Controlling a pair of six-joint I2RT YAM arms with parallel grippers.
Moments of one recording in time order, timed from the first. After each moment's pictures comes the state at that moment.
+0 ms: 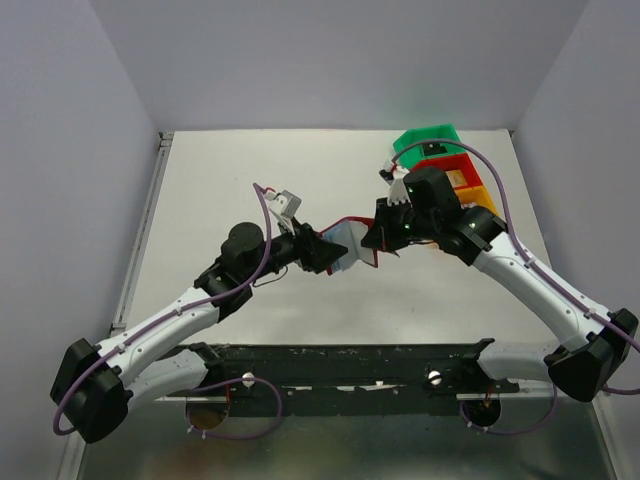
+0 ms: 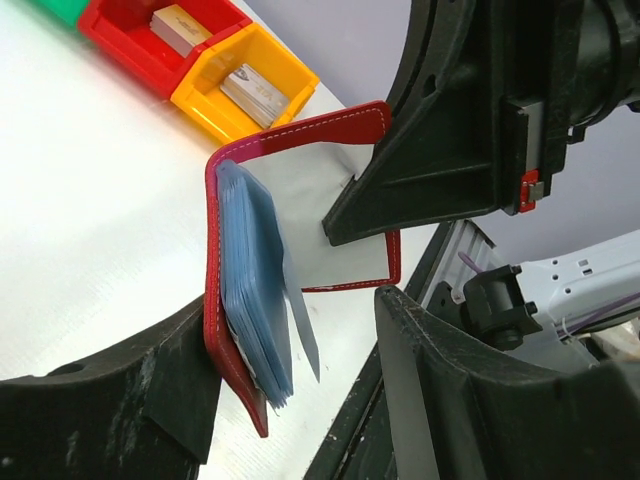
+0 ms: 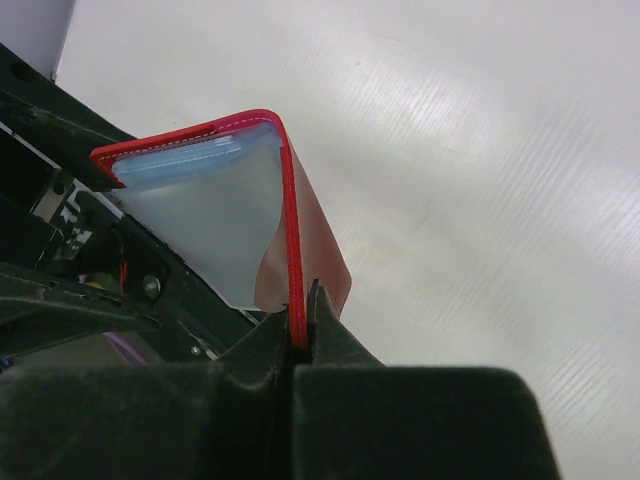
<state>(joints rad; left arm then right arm) -0.72 1.01 0.63 0.33 0.33 -0.57 0.68 1.25 1.26 -0.70 -0.21 0.39</state>
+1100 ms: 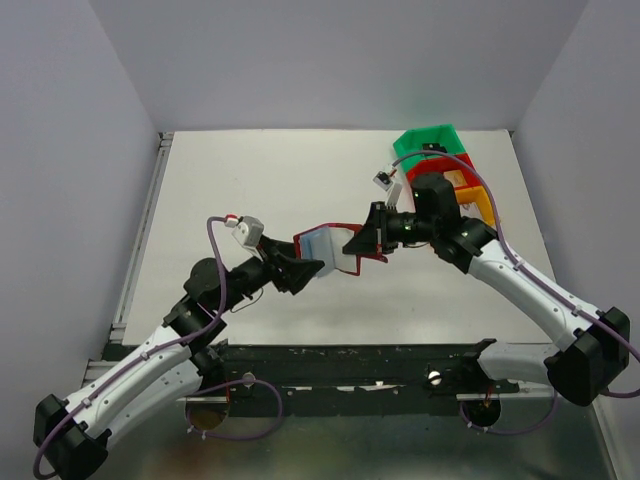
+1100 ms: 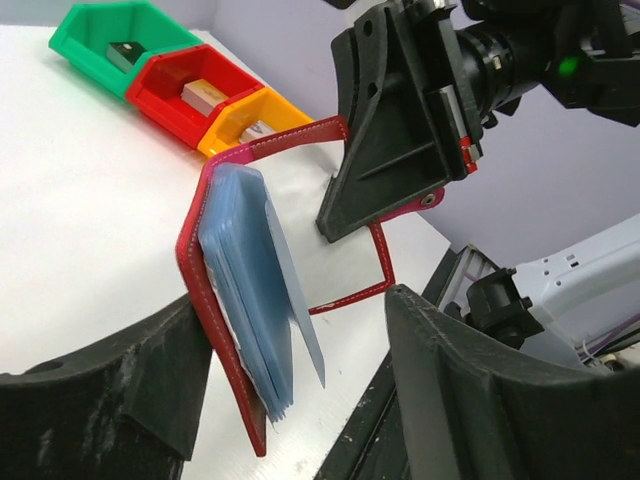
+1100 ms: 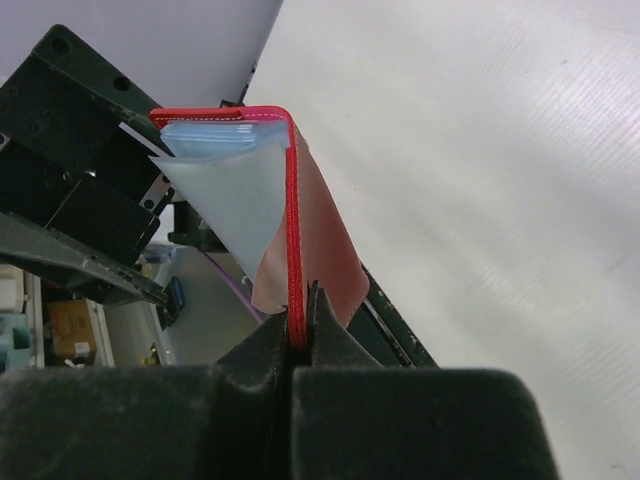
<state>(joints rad) -0.72 0.63 0.44 0.29 0.23 -0.52 0.60 1.23 1.06 -0.33 -0.63 0.60</state>
